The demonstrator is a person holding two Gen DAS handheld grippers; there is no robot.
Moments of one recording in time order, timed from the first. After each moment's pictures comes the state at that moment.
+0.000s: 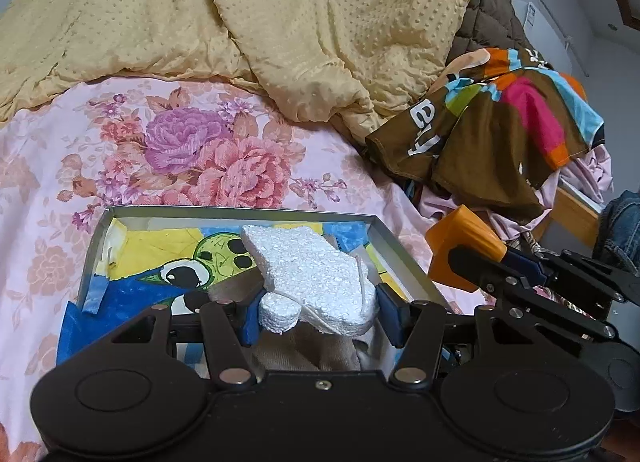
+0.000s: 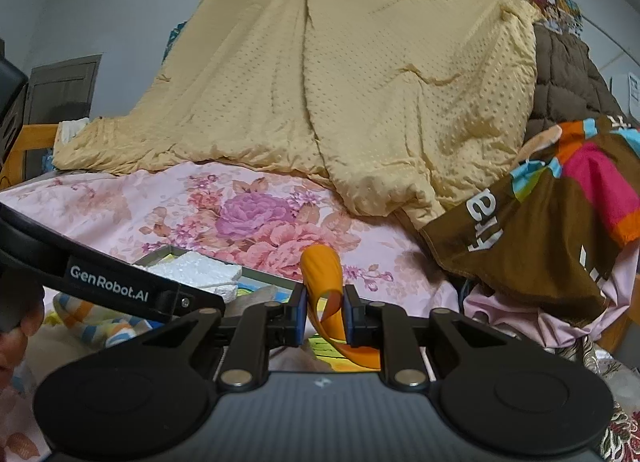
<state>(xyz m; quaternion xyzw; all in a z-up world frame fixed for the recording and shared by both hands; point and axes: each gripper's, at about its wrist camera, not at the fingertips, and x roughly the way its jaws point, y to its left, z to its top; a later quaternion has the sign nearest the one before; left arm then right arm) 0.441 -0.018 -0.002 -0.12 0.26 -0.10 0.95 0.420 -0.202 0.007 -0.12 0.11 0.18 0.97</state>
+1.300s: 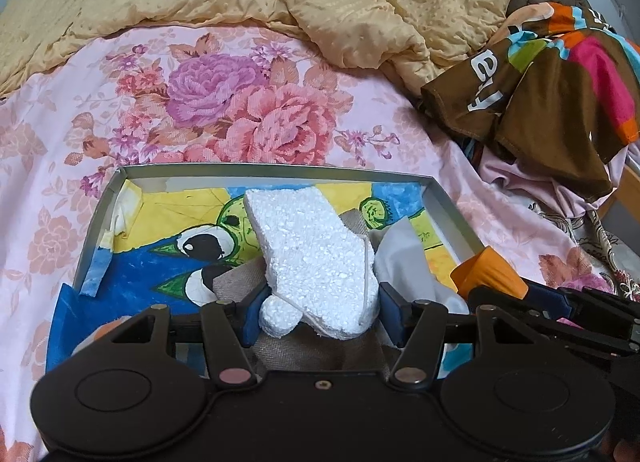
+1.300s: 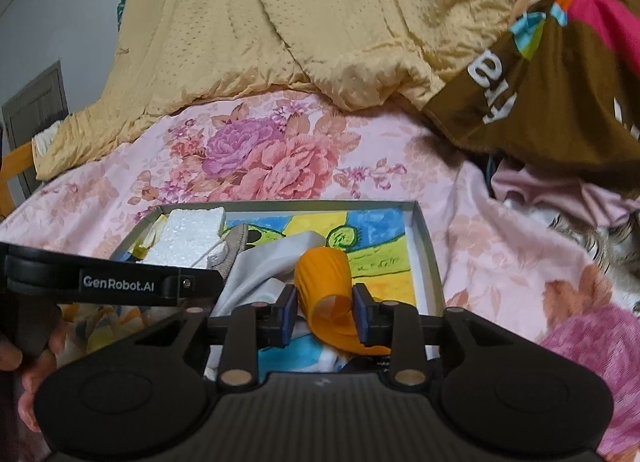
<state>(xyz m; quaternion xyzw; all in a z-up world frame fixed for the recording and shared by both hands) 0.491 -0.025 -0.026 -0.11 0.34 -0.03 0.93 0.481 -0.224 -0.017 -0.01 0.27 0.20 0.94</state>
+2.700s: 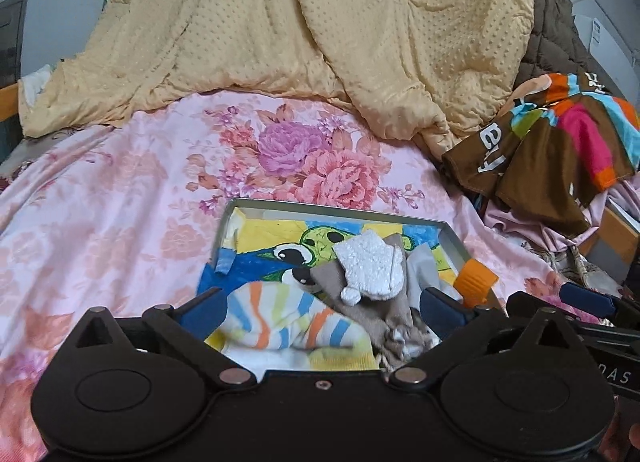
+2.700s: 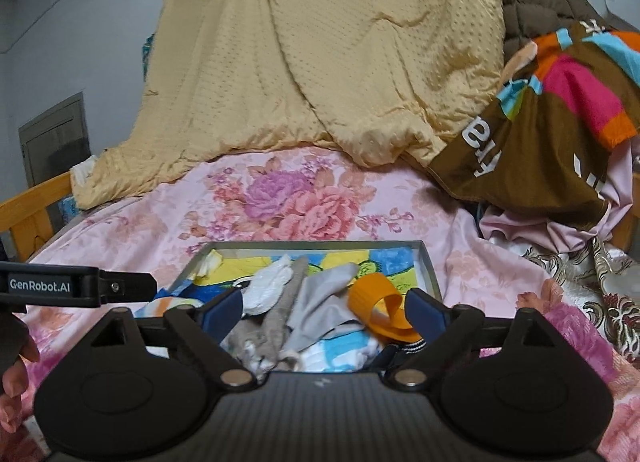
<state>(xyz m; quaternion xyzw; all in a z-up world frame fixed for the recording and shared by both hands) 0.344 0.008 0.034 -0.12 0.26 0.04 0.96 0.372 -0.220 0.036 -0.01 0.20 0.20 0.96</state>
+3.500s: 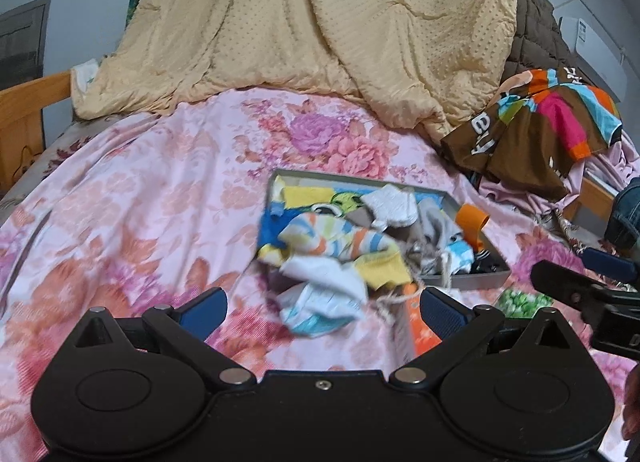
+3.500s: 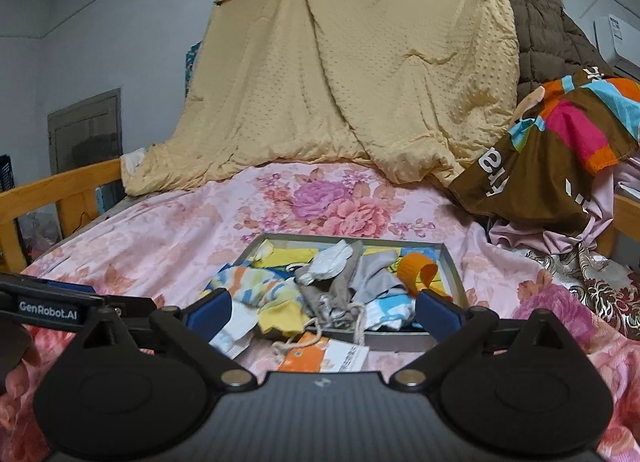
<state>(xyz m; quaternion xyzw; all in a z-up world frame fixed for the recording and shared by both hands) 0.215 0.035 0.009 -0.11 0.25 0.04 0.96 0.245 -0.198 0.033 -0.04 0.16 0.22 0.96</state>
